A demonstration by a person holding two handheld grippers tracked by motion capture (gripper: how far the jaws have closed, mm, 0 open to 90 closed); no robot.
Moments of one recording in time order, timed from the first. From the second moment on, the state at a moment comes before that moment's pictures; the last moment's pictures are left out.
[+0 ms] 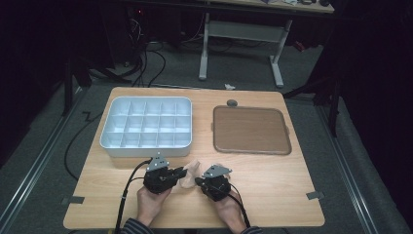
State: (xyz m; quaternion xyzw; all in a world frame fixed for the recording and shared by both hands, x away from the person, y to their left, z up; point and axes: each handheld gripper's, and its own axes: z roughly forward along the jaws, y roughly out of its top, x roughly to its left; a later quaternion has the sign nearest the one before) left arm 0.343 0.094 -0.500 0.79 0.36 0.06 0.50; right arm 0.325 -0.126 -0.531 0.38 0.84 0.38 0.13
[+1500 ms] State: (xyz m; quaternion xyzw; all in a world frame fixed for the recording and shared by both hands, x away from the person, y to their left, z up) left arm 0.348 0.105 -0.491 0.78 0.37 0.05 0.49; right arm 0.326 -0.140 -0.504 0.39 0.81 0.40 0.16
